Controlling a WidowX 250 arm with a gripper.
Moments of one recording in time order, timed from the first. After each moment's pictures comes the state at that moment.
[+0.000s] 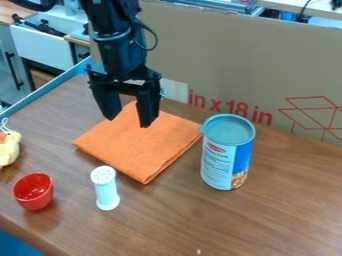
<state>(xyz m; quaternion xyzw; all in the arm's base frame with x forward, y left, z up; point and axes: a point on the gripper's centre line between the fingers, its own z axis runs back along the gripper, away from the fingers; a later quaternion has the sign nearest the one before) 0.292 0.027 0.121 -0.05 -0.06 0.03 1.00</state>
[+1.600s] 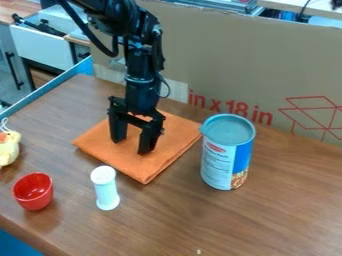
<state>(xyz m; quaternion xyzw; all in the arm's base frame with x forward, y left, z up) 0.341 0.061 0.031 0.02 0.09 -0.03 1.00</state>
